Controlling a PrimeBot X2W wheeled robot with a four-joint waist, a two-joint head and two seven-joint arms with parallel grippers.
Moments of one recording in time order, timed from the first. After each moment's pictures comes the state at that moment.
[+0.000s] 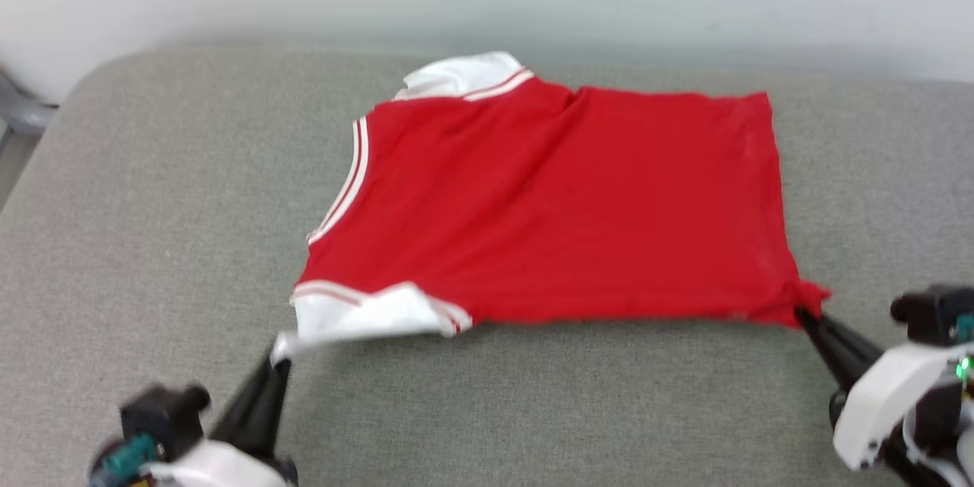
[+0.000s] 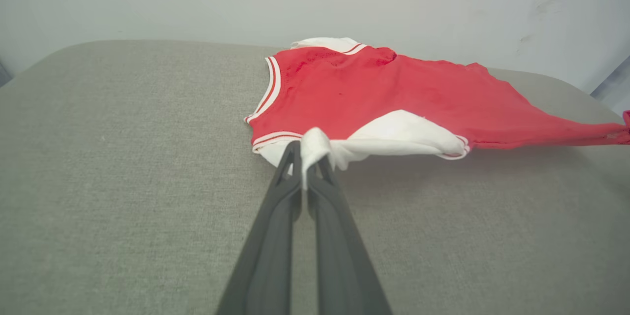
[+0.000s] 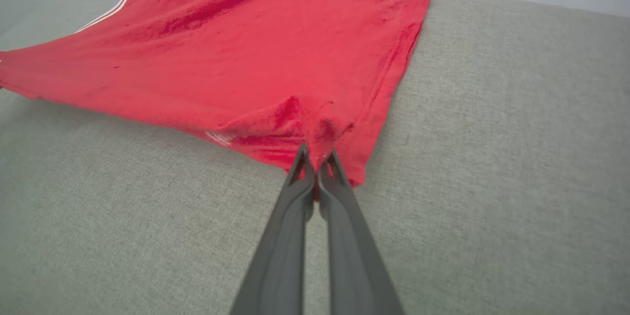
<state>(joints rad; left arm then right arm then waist) 0.02 0.52 -0.34 -0.09 -0.63 0.11 -0.16 -0.20 -0.53 0.29 0.22 0.63 0.13 0.12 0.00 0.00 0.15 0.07</state>
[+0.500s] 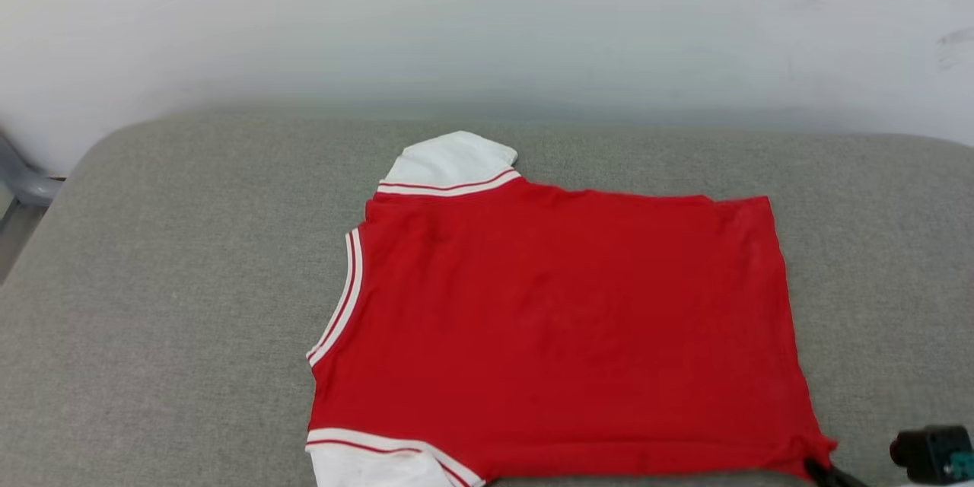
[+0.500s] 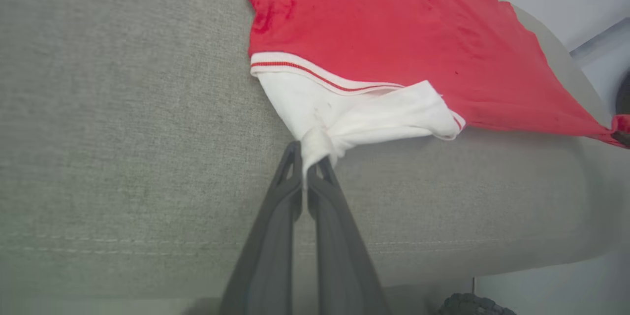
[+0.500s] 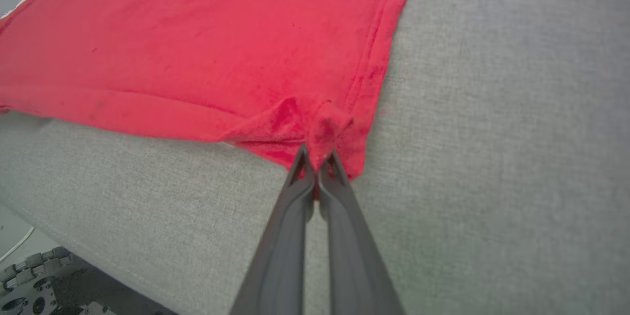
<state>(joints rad) 0.32 0.52 -0.39 -0.08 -0.81 0.09 -0.08 0.14 -0.49 0.19 0.13 0.58 0.13 0.19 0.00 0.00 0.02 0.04</state>
